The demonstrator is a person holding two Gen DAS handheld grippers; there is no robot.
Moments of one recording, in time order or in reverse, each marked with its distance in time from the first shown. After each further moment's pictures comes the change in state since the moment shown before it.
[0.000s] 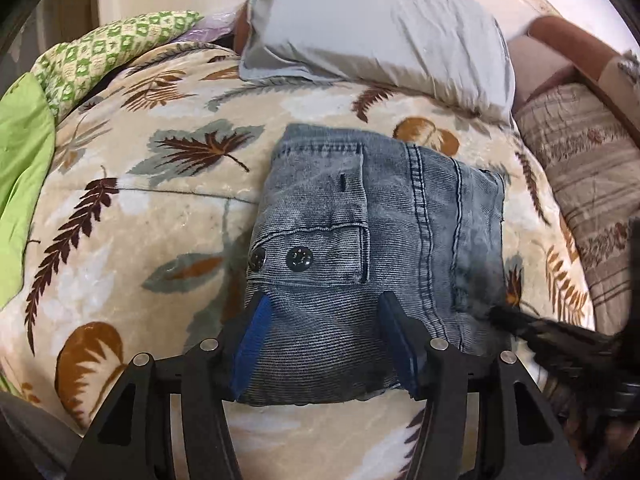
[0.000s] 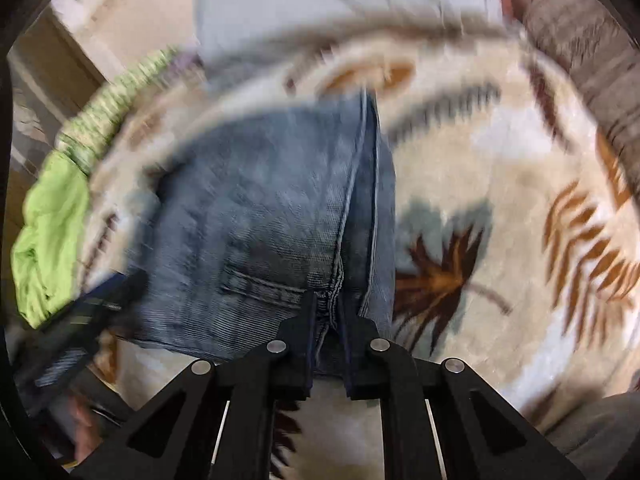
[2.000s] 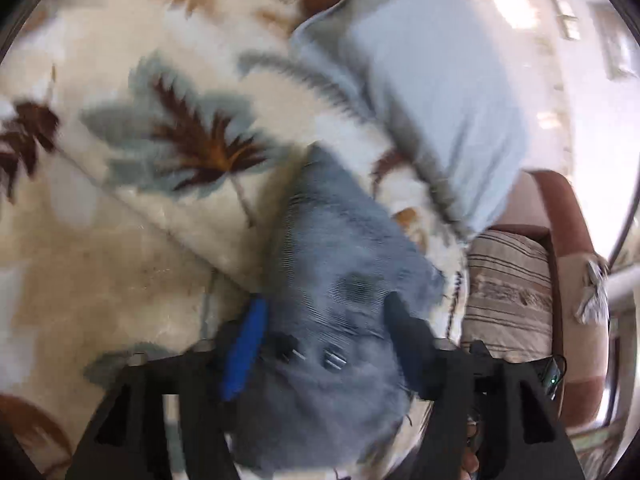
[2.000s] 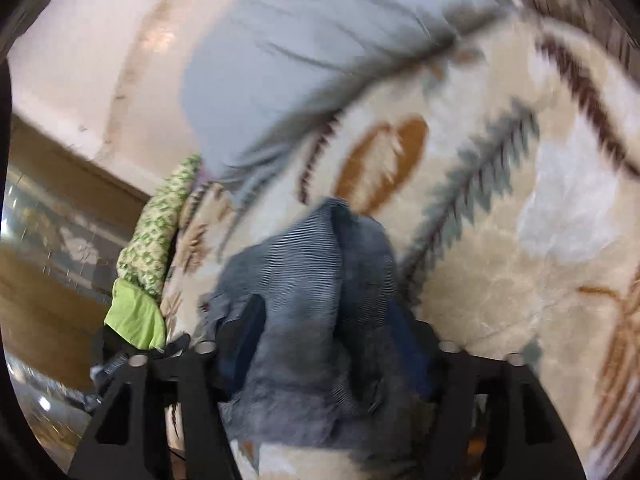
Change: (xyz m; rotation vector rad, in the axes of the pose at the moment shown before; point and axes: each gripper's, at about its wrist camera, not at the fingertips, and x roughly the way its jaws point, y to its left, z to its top) left arm 0.114 0.129 0.104 -0.546 0.068 -0.437; right arm -0.017 -0.057 0.094 0.220 -0.236 0.378
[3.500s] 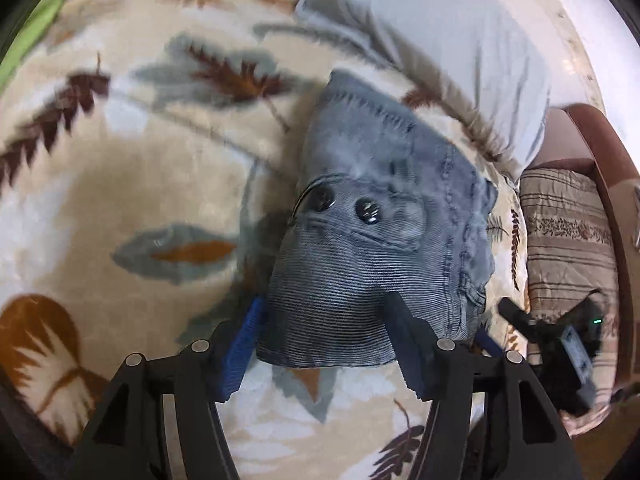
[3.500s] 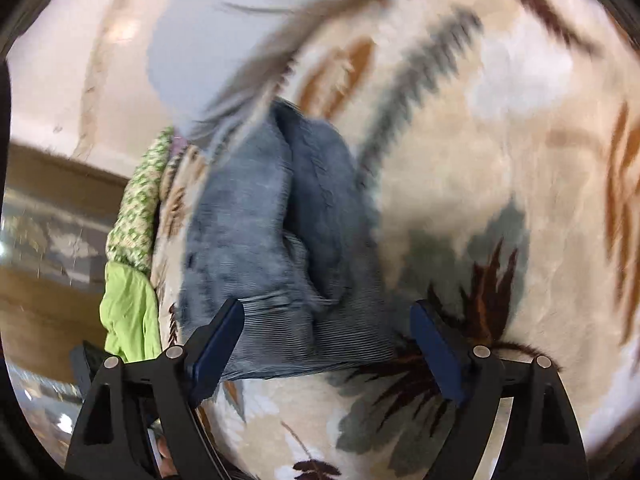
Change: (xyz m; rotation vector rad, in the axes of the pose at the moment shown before) left arm 0.012 -0.010 -0.075 0.136 0.066 0.214; right arm 0.016 -0.045 -0.033 0.185 0.186 -0.049
